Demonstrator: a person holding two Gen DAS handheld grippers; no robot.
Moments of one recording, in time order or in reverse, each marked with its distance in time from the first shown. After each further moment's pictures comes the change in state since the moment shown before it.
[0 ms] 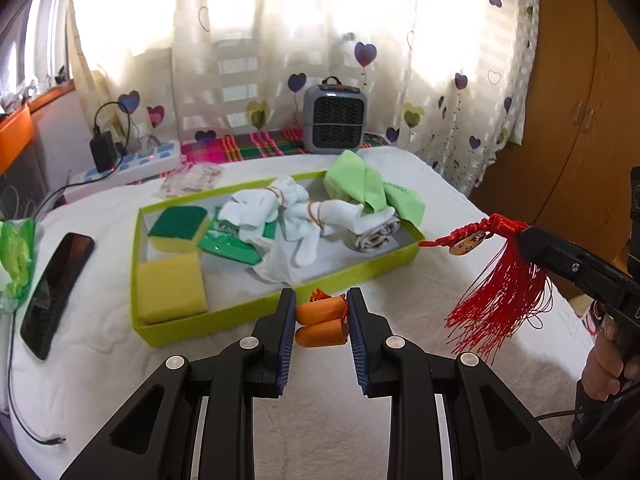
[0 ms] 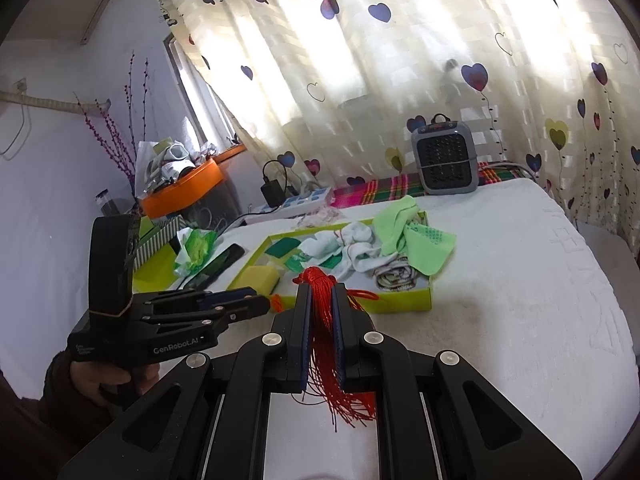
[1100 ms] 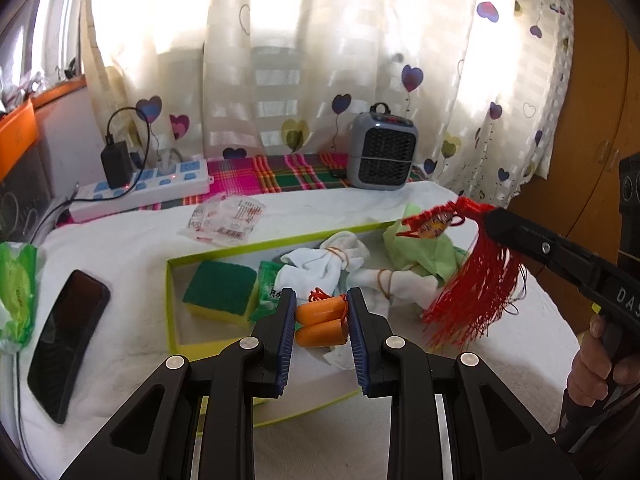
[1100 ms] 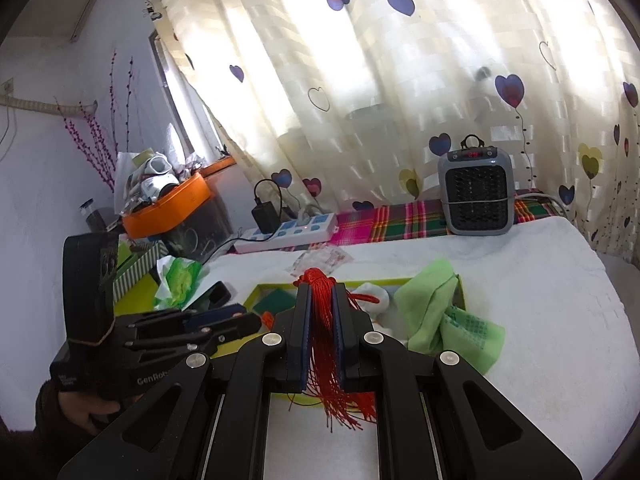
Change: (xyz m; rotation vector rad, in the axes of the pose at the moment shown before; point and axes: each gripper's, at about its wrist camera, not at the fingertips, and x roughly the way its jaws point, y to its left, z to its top) left arm 0.037 0.060 0.054 -0.077 -0.022 0.028; right arm 0.091 0.003 0.064 -0.004 0.006 -0.015
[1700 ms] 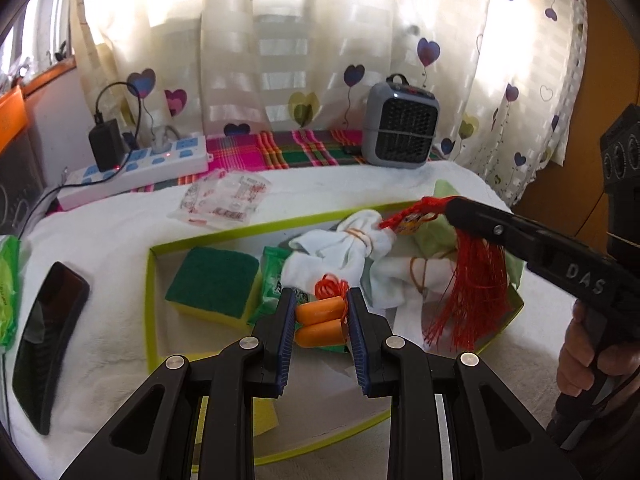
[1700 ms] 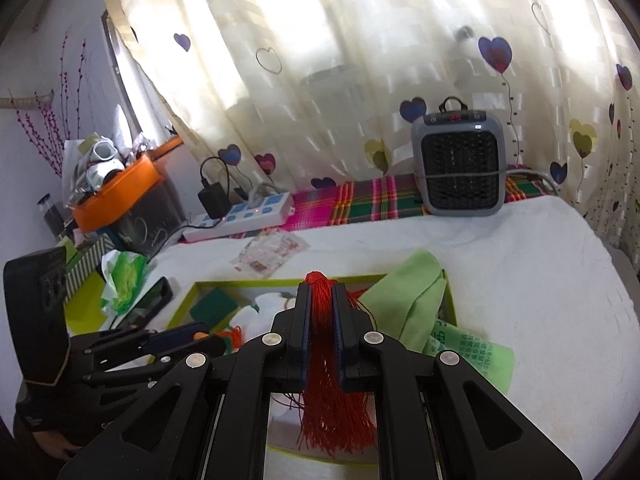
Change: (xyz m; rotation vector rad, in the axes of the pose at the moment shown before) left arm 0.043 0.005 -0.004 0.011 0.060 0.025; right arm 0.061 -0.026 -0.004 0.023 0.091 -0.118
